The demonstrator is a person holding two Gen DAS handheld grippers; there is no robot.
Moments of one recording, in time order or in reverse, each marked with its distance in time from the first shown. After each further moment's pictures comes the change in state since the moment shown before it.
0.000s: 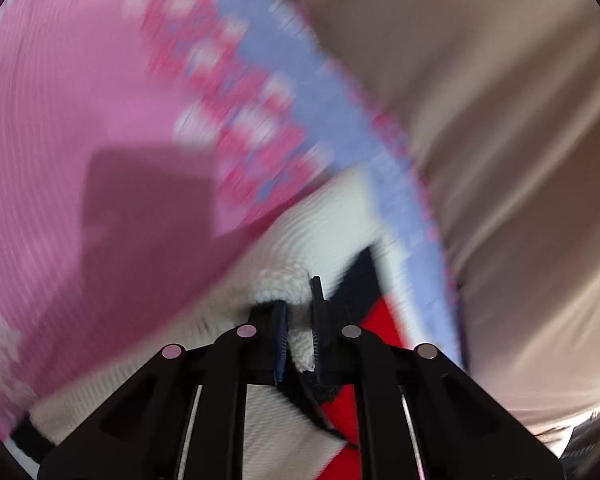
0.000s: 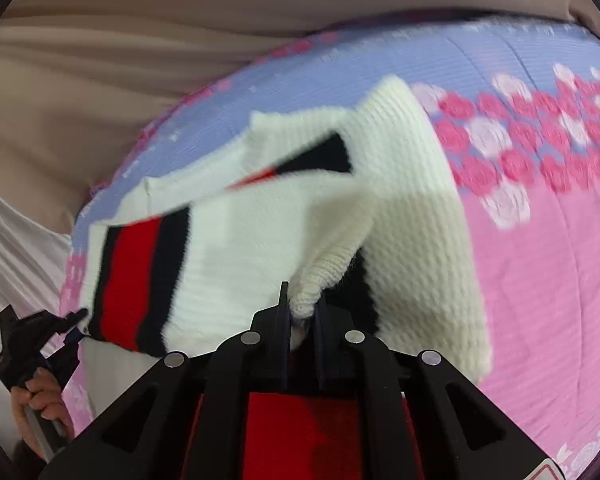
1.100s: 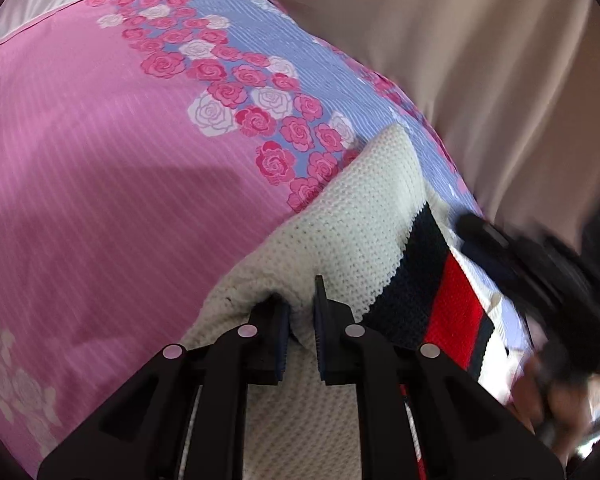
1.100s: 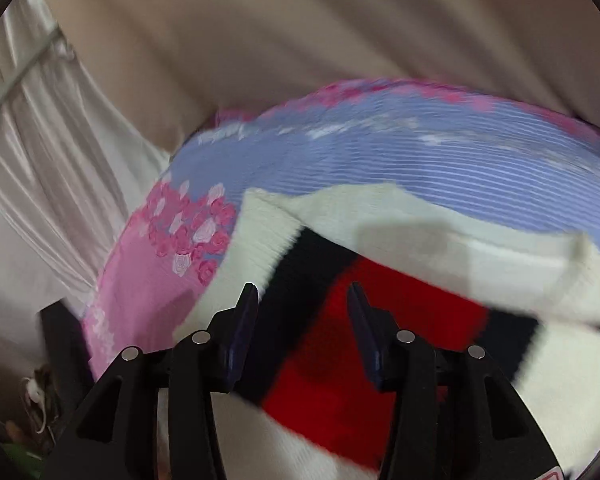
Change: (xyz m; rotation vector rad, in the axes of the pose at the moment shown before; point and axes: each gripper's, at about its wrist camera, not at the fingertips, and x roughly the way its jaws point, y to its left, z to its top) left arm 0.039 0.032 -0.022 0.233 0.078 0.096; right arm 0.163 0.248 0.024 -0.457 0.248 0.169
